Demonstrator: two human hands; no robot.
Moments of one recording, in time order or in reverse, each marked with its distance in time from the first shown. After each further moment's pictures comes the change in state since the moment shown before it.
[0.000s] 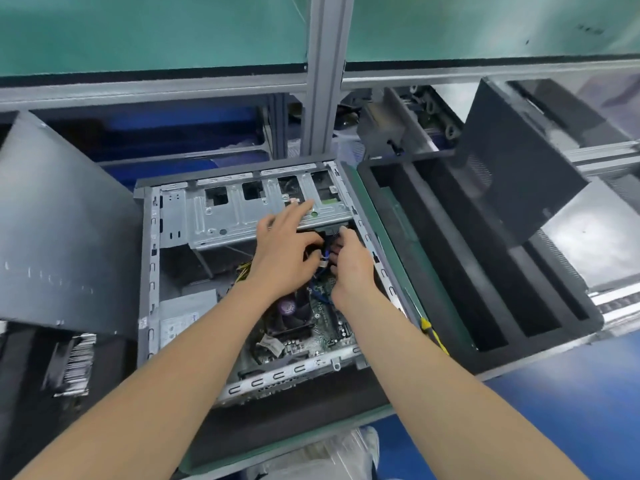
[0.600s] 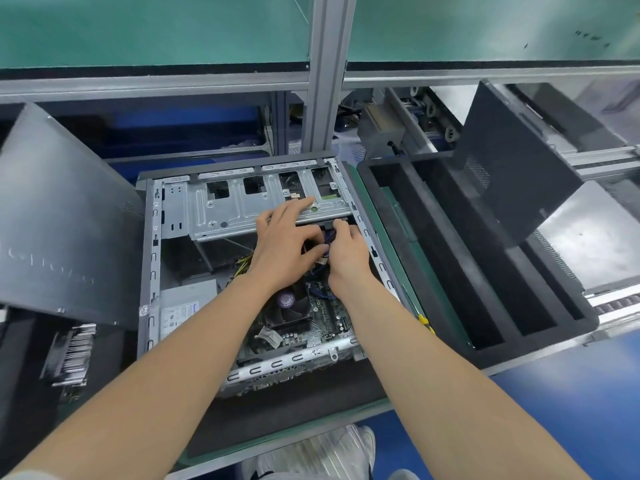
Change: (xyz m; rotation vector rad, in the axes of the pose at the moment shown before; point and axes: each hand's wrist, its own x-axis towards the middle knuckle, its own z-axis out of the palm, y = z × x) left_hand -0.001 0.000 0.004 -0.052 0.103 0.026; right_hand -0.003 -0.006 0.004 -0.071 -0.034 -0.108
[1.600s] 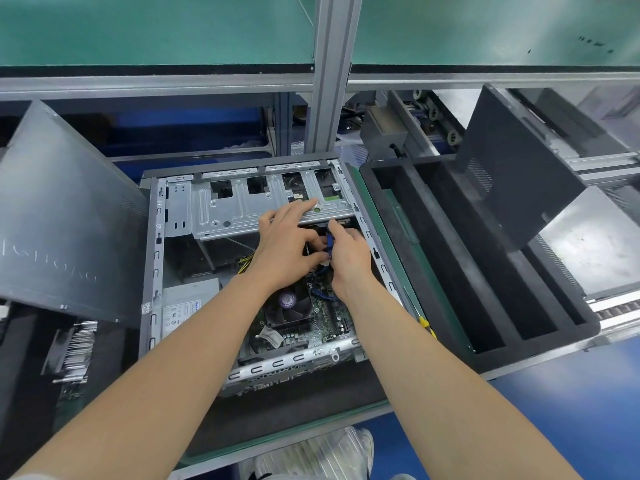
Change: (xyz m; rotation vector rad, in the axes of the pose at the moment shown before) left_hand 0.000 -0.003 -0.003 -0.060 -0.046 -0.009; right_hand 0.013 0.010 -0.004 -0.004 -0.020 -0.032
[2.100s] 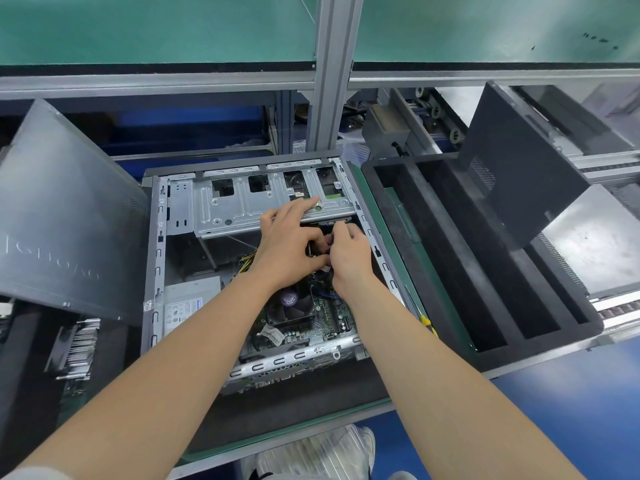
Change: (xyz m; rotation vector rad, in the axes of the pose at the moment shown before) left_hand -0.001 0.002 0.001 0.027 0.006 0.012; right_hand -0.015 -0.007 0.003 -0.096 -0.002 -0.083
